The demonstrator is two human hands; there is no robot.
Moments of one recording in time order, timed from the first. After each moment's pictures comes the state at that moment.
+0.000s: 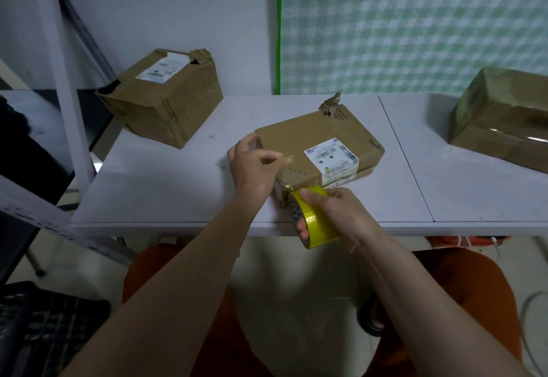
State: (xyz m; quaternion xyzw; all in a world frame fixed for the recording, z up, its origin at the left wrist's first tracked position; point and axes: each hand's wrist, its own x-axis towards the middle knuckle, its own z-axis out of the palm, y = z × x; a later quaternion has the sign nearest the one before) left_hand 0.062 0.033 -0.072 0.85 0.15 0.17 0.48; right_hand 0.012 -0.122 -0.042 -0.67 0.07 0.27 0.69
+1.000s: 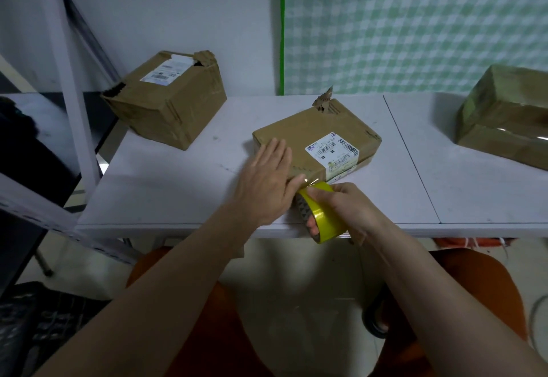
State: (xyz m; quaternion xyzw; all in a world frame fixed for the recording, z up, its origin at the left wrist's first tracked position) left_hand 0.044 0.045 -0.076 0.97 -0.19 0.11 0.09; right_hand 0.029 -0.127 -0.044 -0.69 0.06 0.29 0.66
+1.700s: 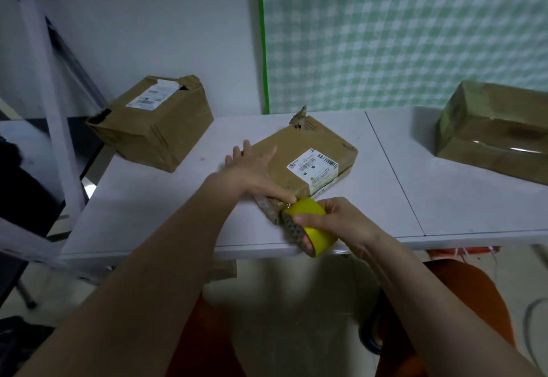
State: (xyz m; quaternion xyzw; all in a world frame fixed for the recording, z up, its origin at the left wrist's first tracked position) left_hand 0.107 0.042 -0.023 0.98 0.02 -0.20 0.08; right_hand 0.039 -0.149 -0.044 -0.71 -0.01 0.32 0.63
